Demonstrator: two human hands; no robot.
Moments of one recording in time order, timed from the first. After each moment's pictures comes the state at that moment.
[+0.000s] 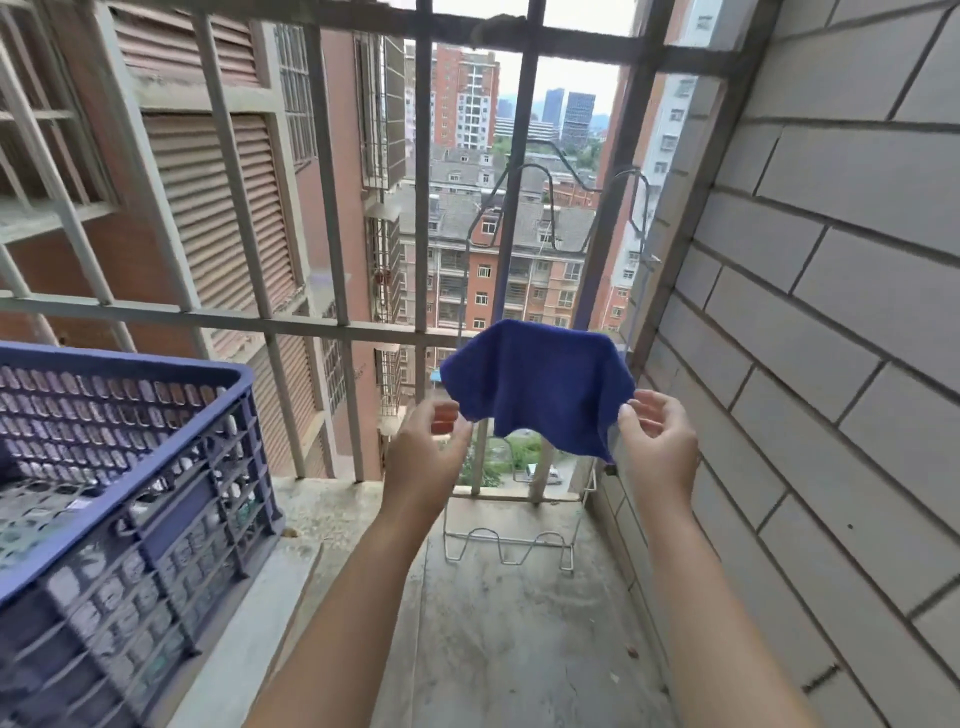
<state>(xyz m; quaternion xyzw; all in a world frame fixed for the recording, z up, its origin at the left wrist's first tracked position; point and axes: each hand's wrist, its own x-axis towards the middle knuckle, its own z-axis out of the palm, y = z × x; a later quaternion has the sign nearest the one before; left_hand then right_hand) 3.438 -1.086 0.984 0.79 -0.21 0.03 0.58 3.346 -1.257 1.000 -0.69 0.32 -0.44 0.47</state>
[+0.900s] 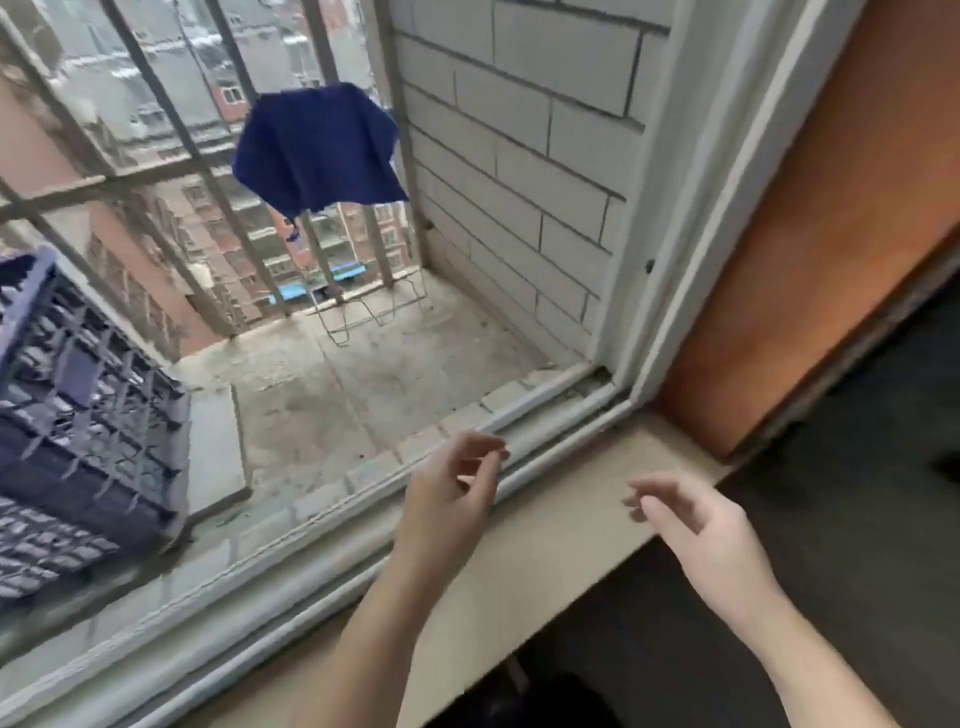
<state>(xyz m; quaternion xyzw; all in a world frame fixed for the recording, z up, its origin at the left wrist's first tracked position) 3.123 -0.902 0.925 0.71 -0.42 -0.26 0.50 2.923 -0.977 0.907 -0.65 0.45 -0.29 0.54</state>
